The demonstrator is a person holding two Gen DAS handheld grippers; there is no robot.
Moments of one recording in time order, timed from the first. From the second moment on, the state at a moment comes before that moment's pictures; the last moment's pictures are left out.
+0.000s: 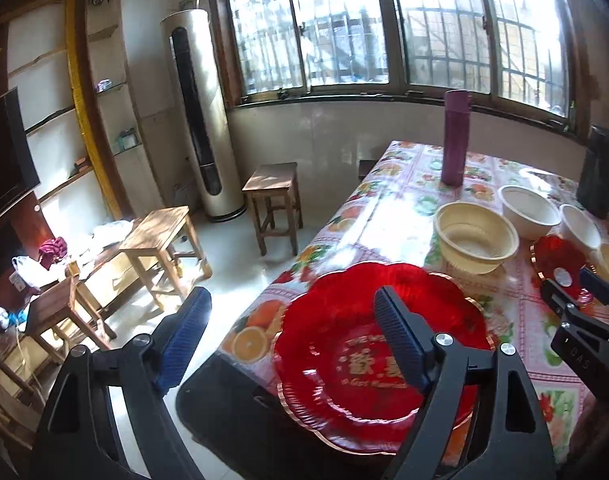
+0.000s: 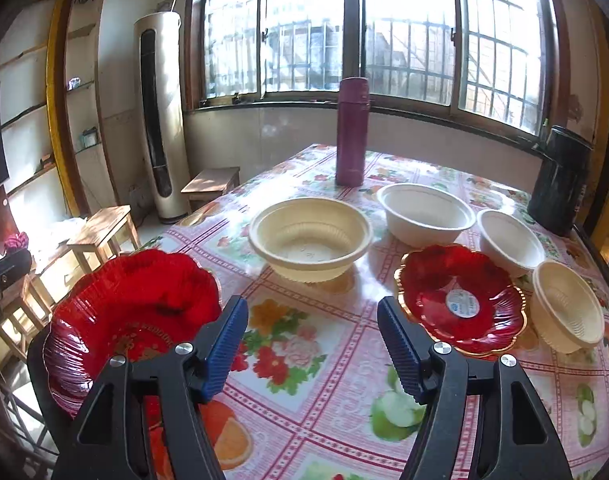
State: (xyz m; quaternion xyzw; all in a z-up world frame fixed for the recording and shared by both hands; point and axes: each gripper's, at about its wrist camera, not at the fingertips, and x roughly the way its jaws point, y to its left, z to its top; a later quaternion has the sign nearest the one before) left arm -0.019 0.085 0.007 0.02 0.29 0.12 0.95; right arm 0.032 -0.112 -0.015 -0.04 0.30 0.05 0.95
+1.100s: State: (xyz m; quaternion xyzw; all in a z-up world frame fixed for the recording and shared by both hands) left arm 0.183 -0.149 -0.088 -0.05 0.58 -0.13 0.80; right arm 0.110 -0.374 -0.089 0.34 0.45 0.01 0.82
